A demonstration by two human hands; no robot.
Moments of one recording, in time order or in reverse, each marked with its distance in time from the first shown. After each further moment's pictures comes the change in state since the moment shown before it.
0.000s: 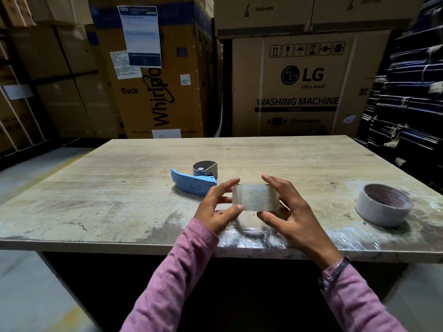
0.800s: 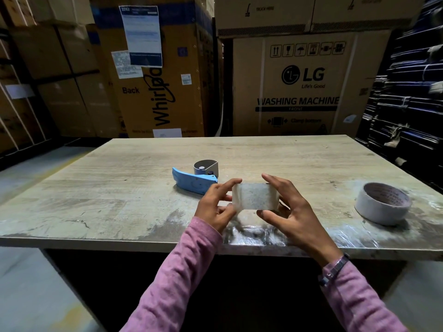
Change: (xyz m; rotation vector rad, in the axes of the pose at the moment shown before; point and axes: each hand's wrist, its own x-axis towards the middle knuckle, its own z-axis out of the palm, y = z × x) left_hand -0.002 0.001 0.000 0.146 0.059 0.067; right_hand 0.000 0.001 0.000 0.007 0.001 -0.006
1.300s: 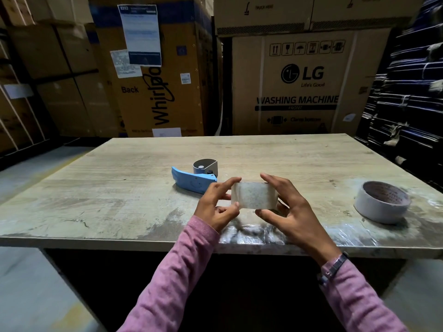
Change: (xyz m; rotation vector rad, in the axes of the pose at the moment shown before) left_hand -0.001 -0.001 0.000 -0.036 -0.012 0.007; right_hand 0.001 0.002 0.001 -0.017 0.005 -0.019
